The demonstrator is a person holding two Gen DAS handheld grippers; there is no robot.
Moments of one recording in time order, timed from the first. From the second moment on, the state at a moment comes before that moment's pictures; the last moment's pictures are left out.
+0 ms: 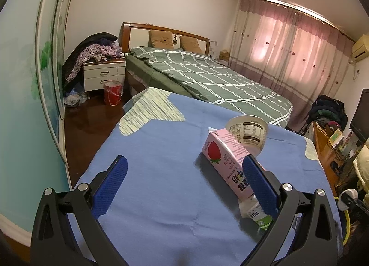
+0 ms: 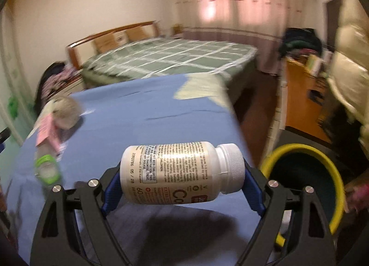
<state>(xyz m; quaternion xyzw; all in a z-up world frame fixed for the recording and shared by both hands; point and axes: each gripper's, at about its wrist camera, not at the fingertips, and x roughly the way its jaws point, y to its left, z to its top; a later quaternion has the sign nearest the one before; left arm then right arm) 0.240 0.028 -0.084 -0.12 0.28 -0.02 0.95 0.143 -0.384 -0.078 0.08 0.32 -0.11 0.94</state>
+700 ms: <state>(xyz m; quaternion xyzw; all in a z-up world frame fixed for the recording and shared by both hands) 0.239 0.019 -0.082 -0.10 0.28 -0.03 0.95 0.079 -0.510 -0.104 0.20 0.29 -0.34 0.87</state>
